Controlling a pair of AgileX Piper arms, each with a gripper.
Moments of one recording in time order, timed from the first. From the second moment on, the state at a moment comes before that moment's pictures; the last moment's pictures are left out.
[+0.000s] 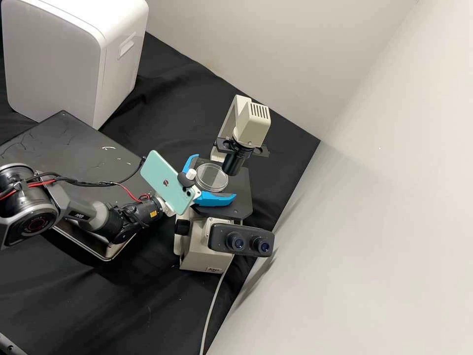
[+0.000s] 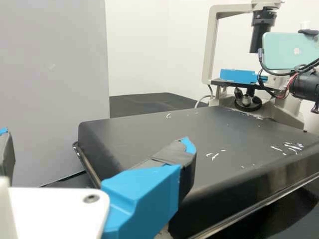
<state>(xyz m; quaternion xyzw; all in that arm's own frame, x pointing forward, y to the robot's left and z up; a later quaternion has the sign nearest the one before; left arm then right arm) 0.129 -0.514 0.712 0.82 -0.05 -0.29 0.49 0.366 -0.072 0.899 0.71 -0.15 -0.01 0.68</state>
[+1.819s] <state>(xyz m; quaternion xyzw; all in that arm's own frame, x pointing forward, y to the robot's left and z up) 0.130 -0.513 0.710 0.82 -0.05 -0.29 0.49 0.370 -0.072 0.901 0.74 -0.15 0.00 0.66</state>
